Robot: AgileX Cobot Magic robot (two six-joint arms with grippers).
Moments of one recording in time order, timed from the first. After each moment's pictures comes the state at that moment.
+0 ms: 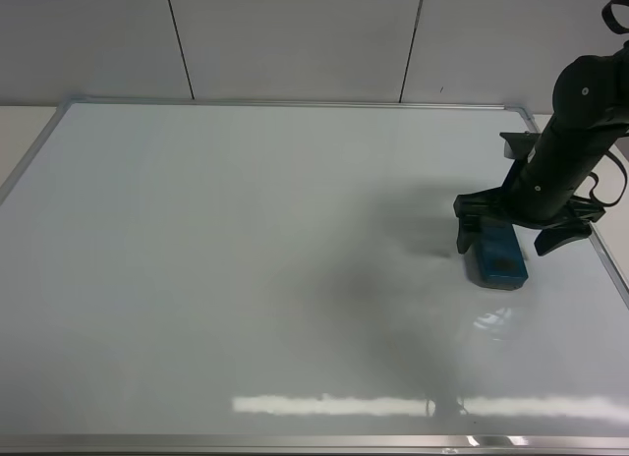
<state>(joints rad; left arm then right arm) 0.00 0.00 -0.50 -0.09 1.06 0.04 0.18 1.80 -0.93 0.00 0.70 0.18</state>
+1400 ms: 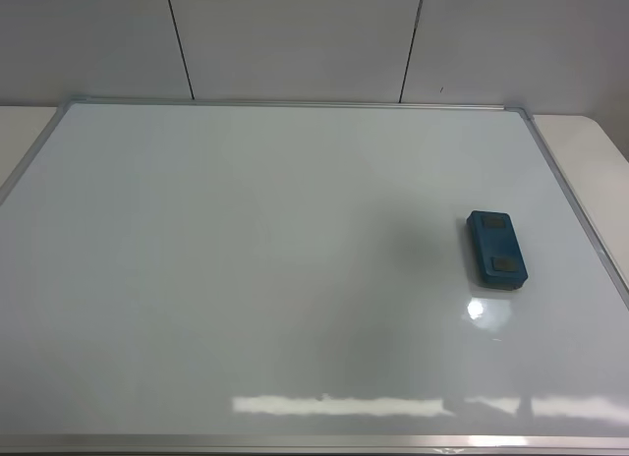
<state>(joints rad) 0.00 0.00 -0.50 -0.09 1.06 0.04 -0.14 0.73 -0.93 -0.09 0.93 0.17</state>
